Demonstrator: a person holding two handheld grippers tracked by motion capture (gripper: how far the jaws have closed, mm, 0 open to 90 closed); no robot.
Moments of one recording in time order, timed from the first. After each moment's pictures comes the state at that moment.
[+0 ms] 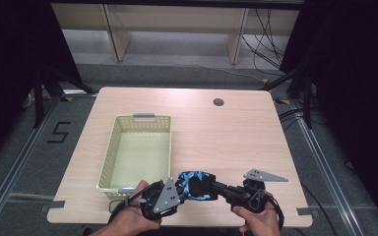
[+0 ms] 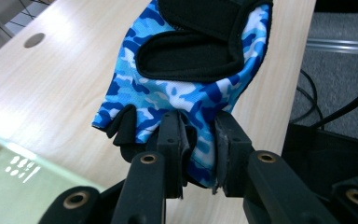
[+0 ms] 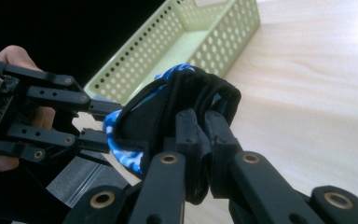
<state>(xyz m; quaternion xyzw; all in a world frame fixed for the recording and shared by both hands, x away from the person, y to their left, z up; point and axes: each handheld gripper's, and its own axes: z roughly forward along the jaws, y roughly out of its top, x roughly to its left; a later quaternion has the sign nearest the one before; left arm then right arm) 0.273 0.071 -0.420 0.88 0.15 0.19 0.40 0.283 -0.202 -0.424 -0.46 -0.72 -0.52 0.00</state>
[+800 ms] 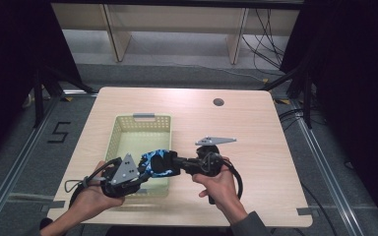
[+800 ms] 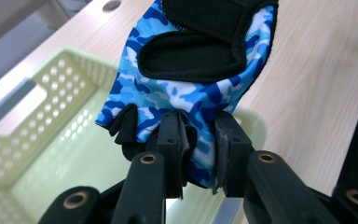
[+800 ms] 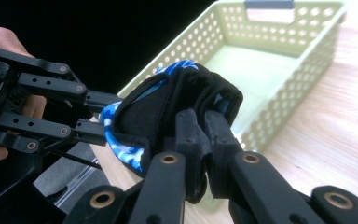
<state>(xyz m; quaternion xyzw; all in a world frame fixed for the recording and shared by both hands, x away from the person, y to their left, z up) 0.308 0.158 -0.400 0.87 0.22 0.22 0.38 0.356 -0.100 -0.397 -0.40 -0.77 -0.50 0.03</state>
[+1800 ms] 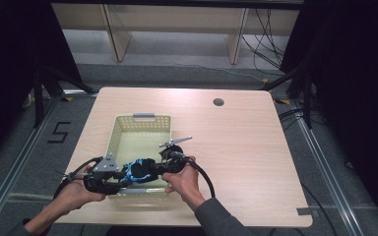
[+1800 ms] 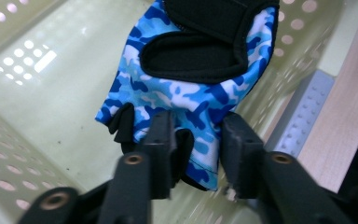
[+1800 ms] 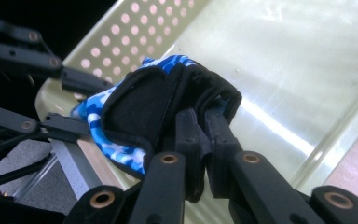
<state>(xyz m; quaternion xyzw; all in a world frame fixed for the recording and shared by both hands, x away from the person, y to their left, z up) 0.341 0.223 -0.446 0.89 0.29 0.11 0.34 0.388 -0.021 -0.447 -0.42 -0.82 -0.39 0.04</state>
